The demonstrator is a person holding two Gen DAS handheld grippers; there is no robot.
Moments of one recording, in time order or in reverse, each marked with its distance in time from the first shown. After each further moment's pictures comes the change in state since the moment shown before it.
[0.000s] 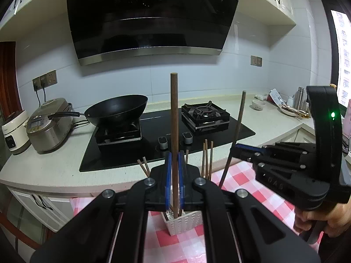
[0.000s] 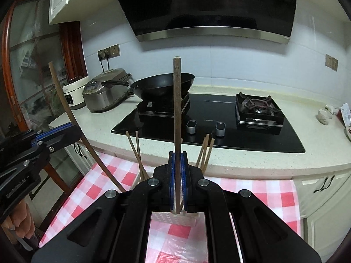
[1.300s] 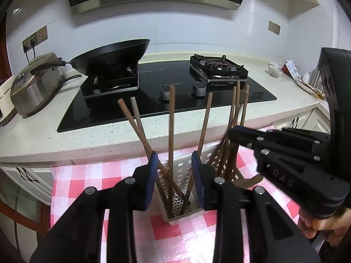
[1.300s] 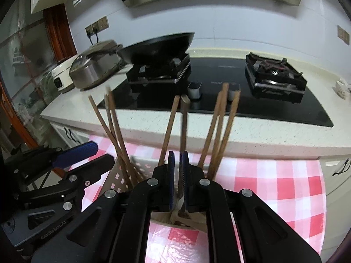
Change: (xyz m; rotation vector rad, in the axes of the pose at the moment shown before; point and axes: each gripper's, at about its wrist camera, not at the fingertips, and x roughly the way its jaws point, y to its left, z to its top) left arm 0.139 0.022 -0.068 -0.064 0.263 0.008; right arm 0.108 -0.012 -0.033 0.057 0.160 0.011
